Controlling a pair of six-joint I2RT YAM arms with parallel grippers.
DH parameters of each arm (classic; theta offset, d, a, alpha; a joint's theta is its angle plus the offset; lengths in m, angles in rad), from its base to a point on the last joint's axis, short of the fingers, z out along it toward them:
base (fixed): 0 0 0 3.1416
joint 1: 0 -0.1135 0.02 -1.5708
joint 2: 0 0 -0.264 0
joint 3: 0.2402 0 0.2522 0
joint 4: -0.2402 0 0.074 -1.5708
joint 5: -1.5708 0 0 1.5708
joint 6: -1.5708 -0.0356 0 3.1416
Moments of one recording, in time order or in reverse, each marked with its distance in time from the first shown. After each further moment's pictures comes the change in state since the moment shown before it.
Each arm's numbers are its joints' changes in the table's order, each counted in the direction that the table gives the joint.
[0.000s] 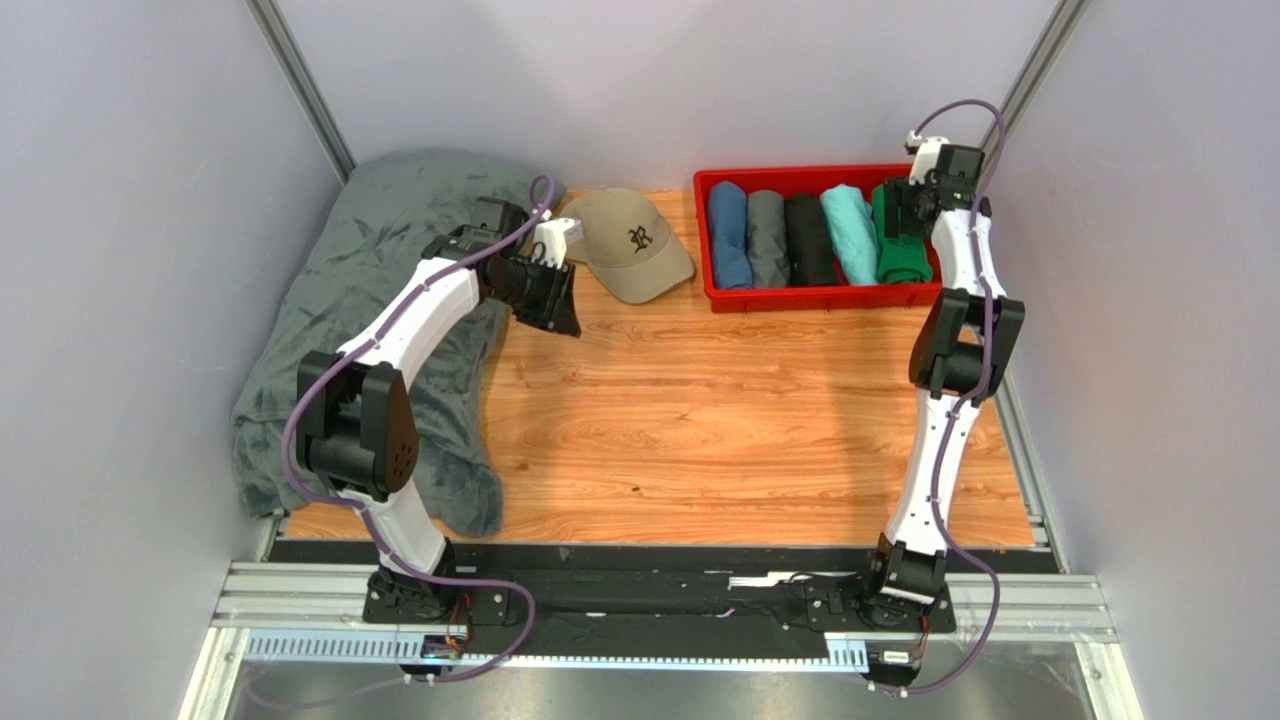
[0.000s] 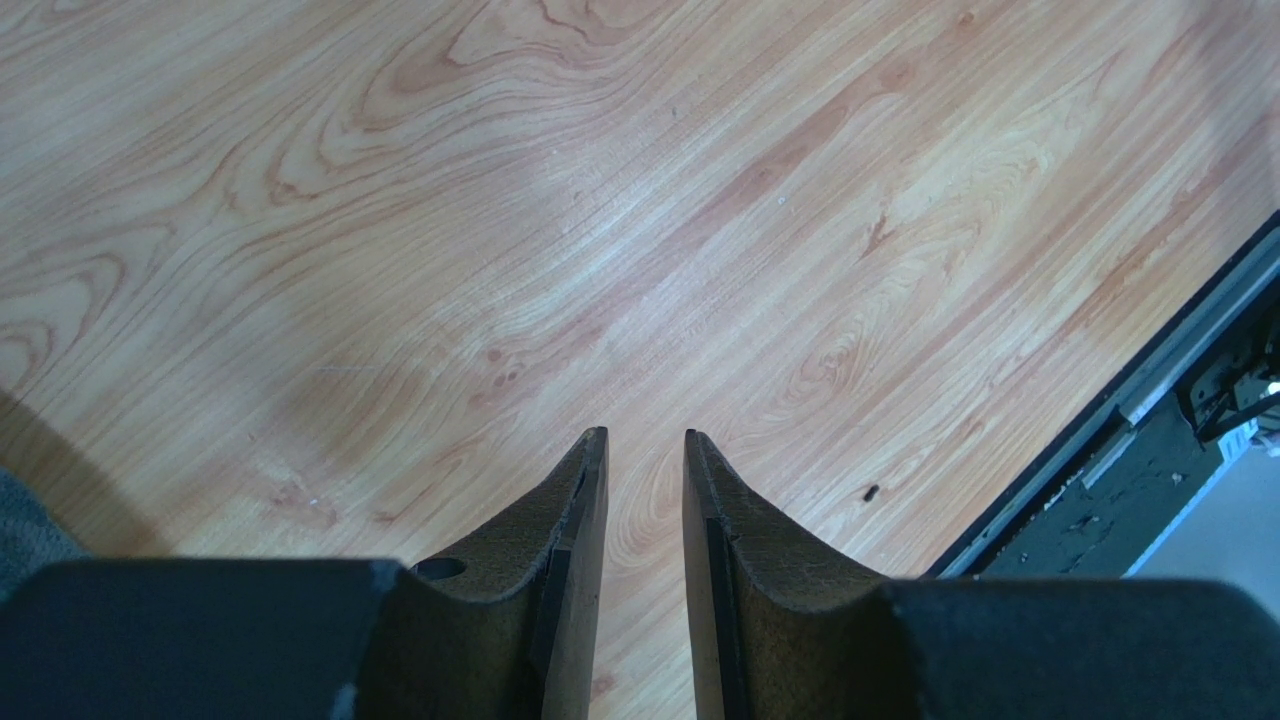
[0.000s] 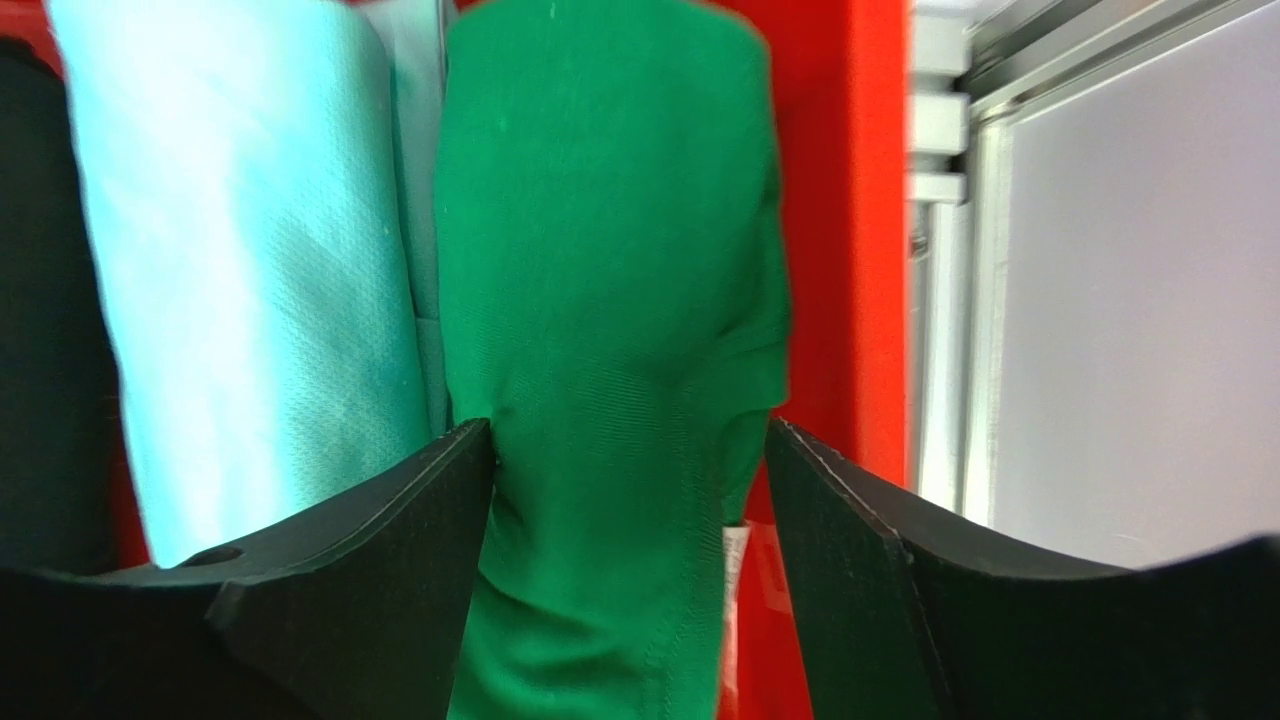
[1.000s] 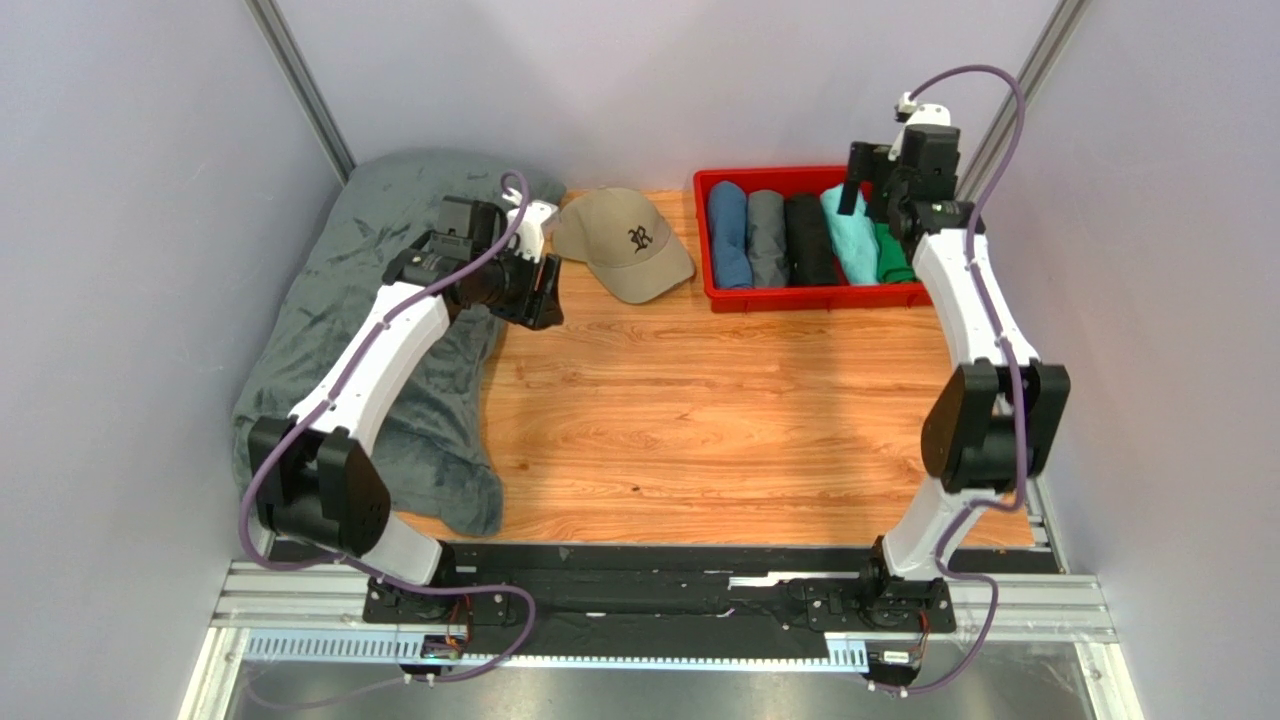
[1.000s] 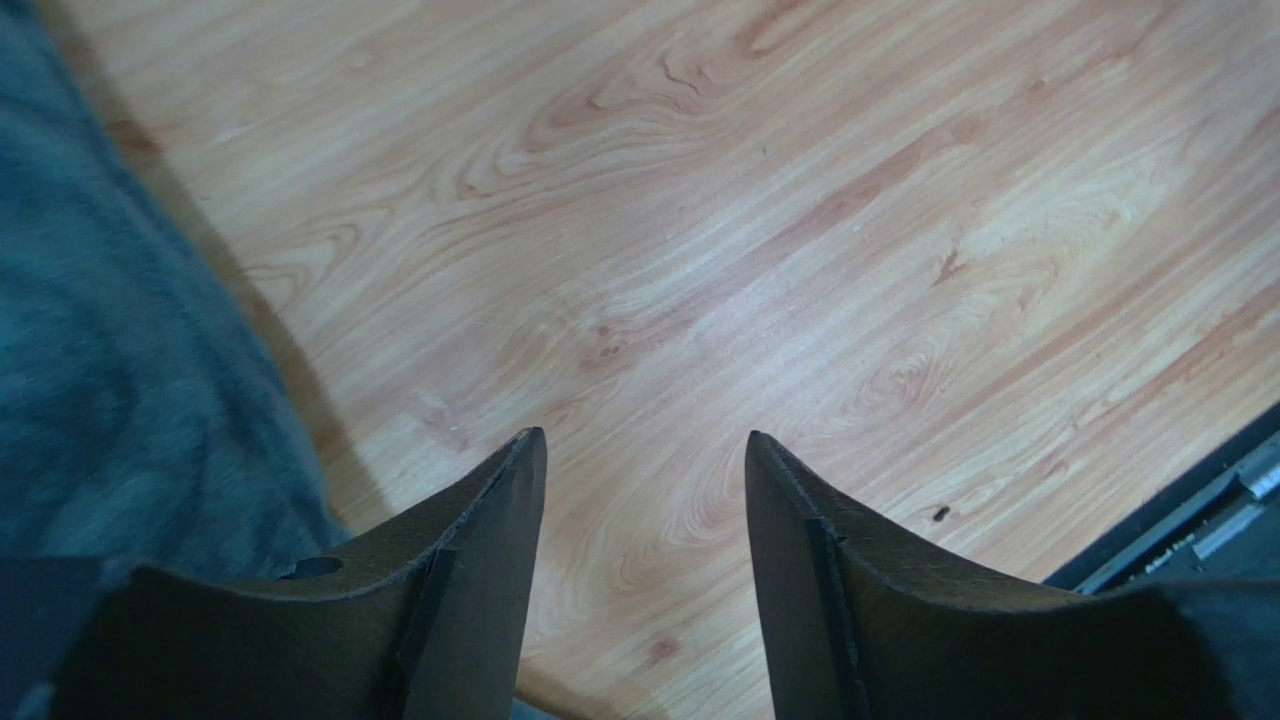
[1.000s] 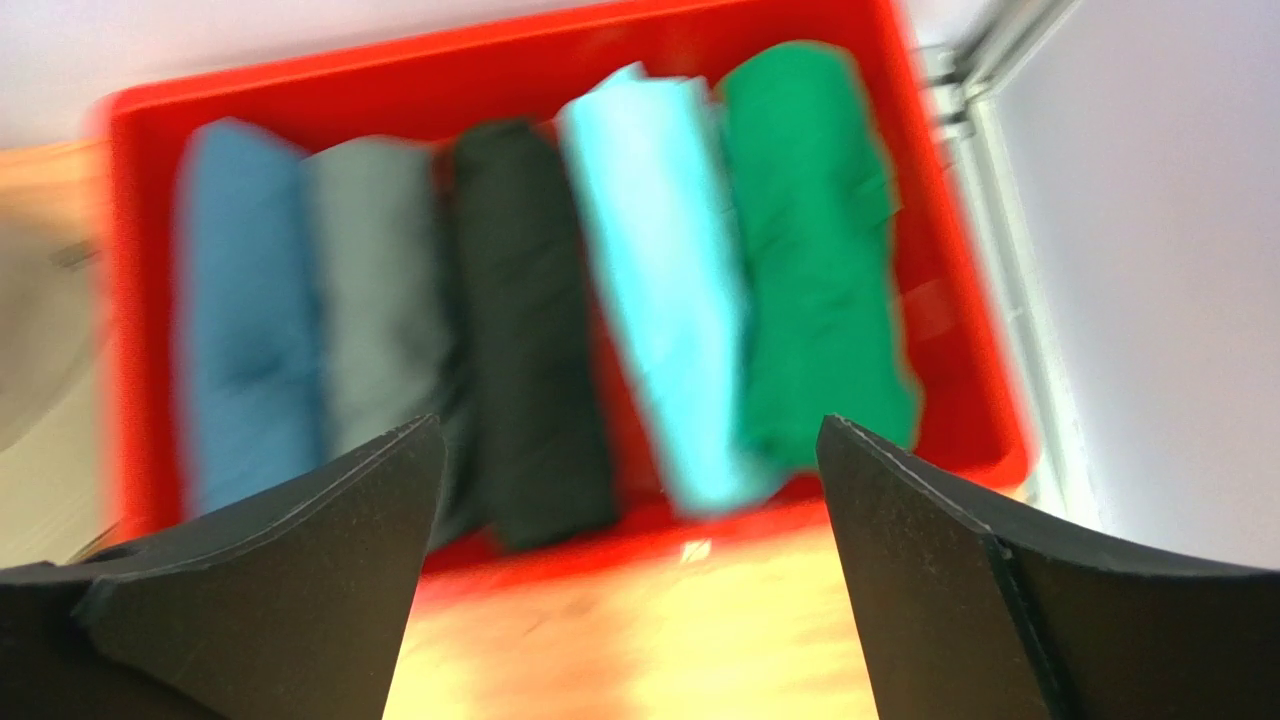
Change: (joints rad) left arm 0.000 0.223 -0.068 0.026 0.176 -0.014; right arm -0.225 0.736 -0.644 0.118 -0.220 -0.328
